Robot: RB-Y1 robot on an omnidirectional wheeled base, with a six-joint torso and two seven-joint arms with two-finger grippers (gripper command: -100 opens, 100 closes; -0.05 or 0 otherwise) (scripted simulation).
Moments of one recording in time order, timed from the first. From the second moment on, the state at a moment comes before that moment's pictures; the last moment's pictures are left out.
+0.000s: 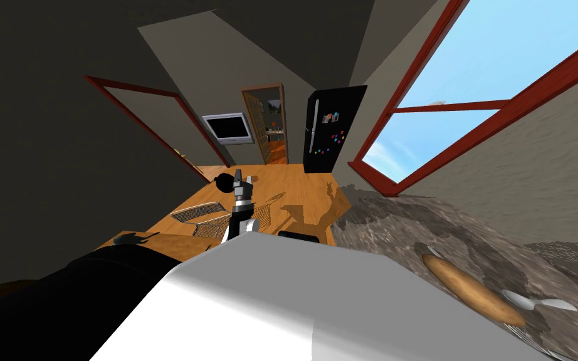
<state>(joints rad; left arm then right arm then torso) 0.53 -0.04 0.05 -2.21 0.07 -0.45 -0.11 0.55 -1.49 0.69 -0.73 0.21 -0.83 0.21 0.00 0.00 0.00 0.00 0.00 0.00</state>
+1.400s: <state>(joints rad) 0.53 -0.04 0.05 -2.21 0.07 -0.45 -0.11 0.57 -1.43 0.41 -0.76 0.51 -0.94 0.26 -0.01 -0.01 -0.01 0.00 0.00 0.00</state>
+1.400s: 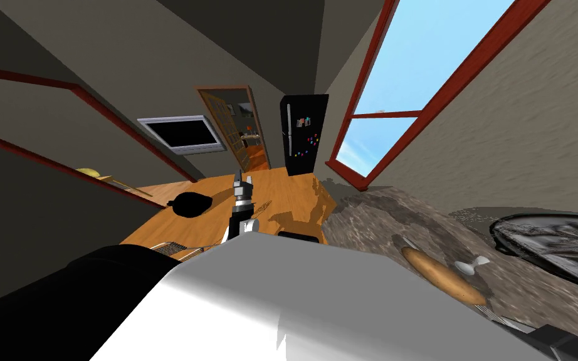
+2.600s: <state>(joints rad) 0.53 -0.04 0.05 -2.21 0.07 -0.45 -0.11 0.59 -1.37 0.10 -0.78 0.87 -1.07 0.31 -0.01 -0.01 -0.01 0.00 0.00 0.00</state>
